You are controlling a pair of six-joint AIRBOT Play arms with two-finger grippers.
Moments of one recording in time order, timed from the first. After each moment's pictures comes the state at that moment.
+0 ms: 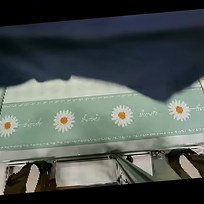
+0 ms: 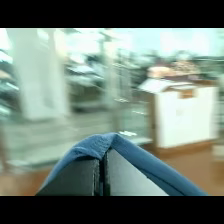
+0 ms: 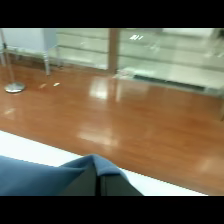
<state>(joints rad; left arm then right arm) 0.41 -0.58 1.74 0.74 -0.96 -1.15 -0.14 -0.74 2.03 -1.07 1.43 1.43</state>
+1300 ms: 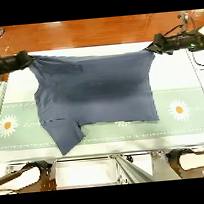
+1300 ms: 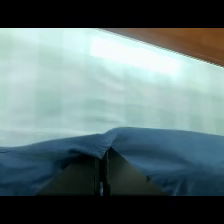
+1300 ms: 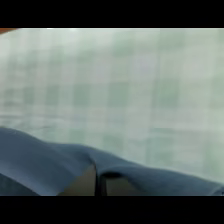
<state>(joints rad) 0.17 -1.37 1.18 0.77 -0.69 -1.15 -0.14 -1.64 1.52 -0.74 1.03 1.30</state>
